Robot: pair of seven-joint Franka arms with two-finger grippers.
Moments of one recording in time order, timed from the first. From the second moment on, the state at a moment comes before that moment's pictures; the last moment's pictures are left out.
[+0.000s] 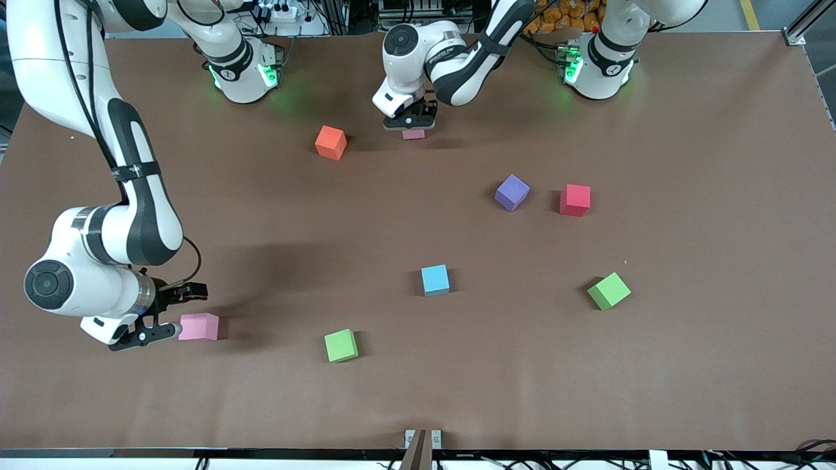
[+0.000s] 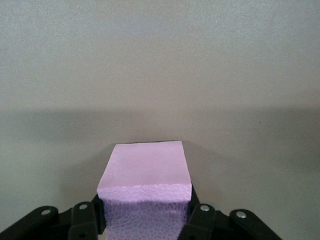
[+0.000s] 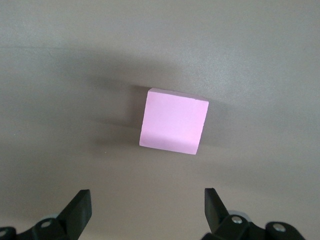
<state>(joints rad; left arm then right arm) -0.95 0.46 -0.30 -2.08 0.02 2.48 -1.24 -0.01 0.66 0.01 -1.45 -0.02 2.00 -0.24</state>
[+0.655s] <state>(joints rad) -0.96 0.49 -0.31 -2.11 0.02 2.55 -1.25 -0.01 0.66 0.00 -1.45 -0.02 2.00 -0.24</state>
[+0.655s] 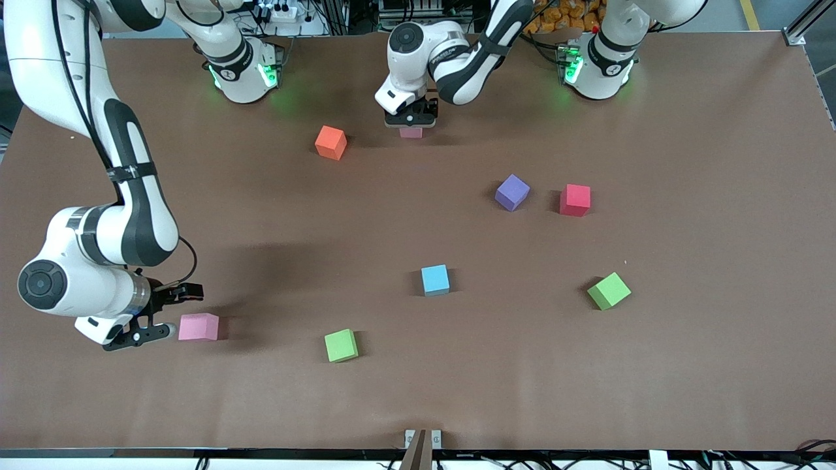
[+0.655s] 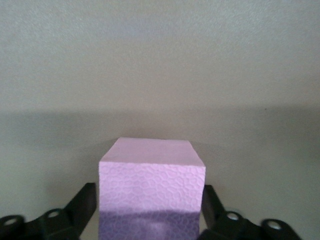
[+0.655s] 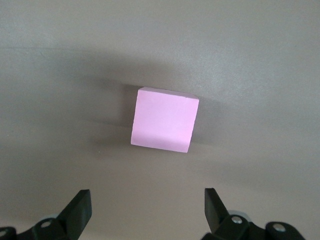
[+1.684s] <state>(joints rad) -0.75 0.21 -0.28 -2.07 0.02 2.34 -1.22 -0.03 0.70 0.00 -1.45 -0.04 2.11 -0.32</state>
